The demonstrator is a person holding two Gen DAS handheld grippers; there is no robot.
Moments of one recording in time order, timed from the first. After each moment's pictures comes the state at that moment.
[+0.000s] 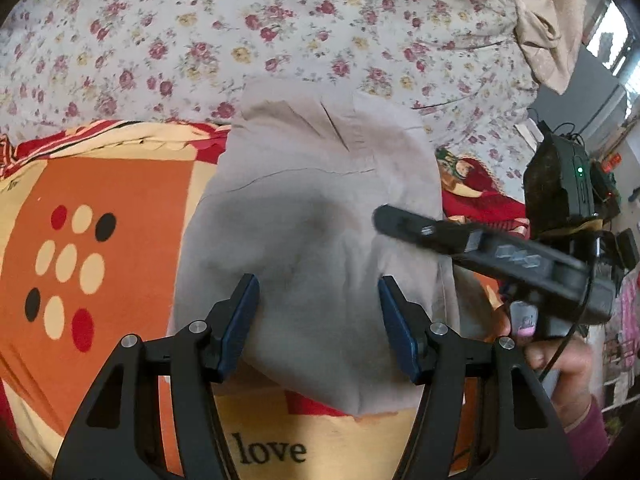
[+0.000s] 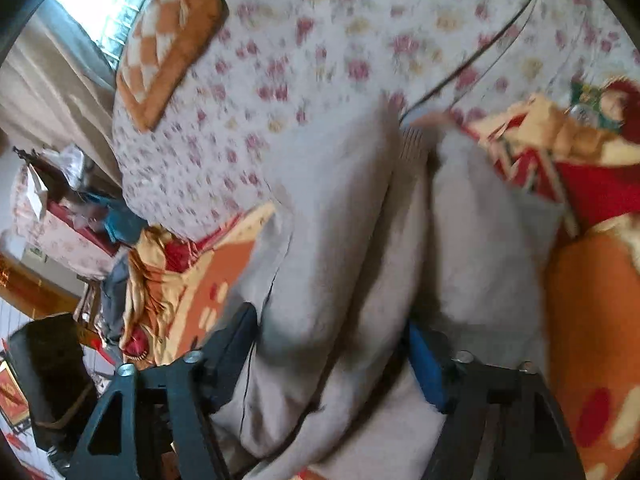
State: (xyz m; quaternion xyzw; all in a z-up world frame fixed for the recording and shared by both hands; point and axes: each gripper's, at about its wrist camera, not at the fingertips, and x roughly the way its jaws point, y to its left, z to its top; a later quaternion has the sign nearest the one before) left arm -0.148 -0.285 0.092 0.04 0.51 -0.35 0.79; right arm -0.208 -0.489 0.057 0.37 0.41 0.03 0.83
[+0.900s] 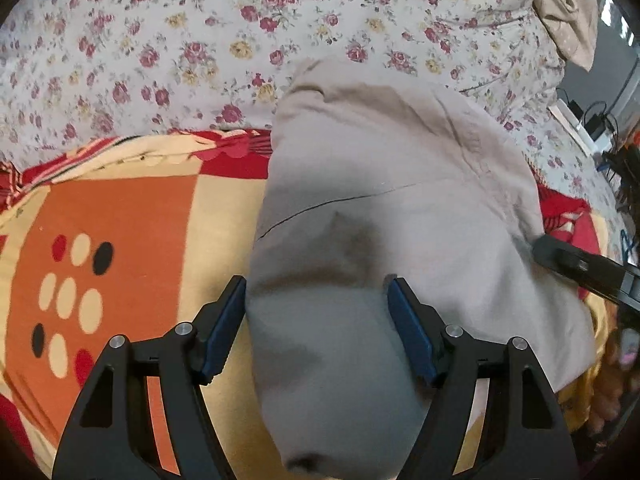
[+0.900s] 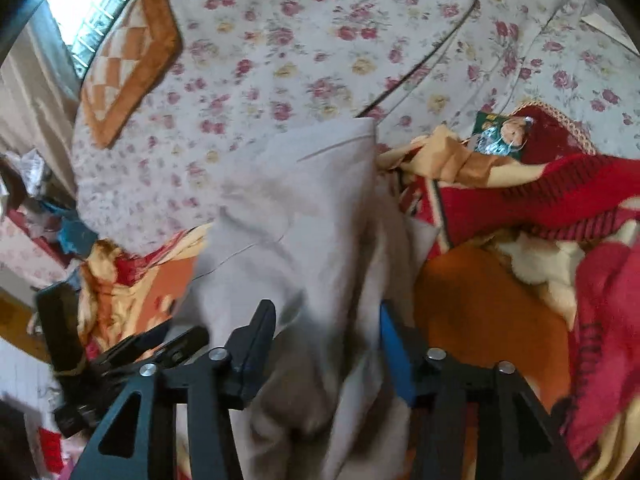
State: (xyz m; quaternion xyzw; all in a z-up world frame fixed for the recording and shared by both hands) left arm -0.133 -0.317 0.066 0.10 0.49 -0.32 0.81; right arm -0.270 -0.532 0.085 0.33 0.41 -0.07 0.85
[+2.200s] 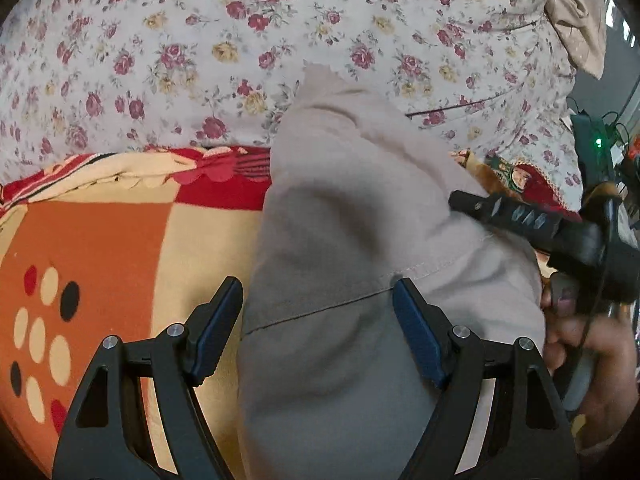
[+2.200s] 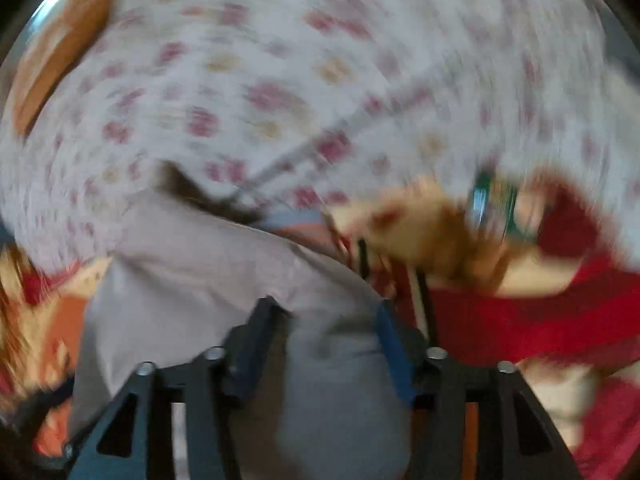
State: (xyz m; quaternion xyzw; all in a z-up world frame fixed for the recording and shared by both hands) left arm -0.104 -0.349 0.041 0.09 0.47 -0.32 0.82; right arm -0.169 -0.571 0.024 0.27 0.43 -0.20 0.84
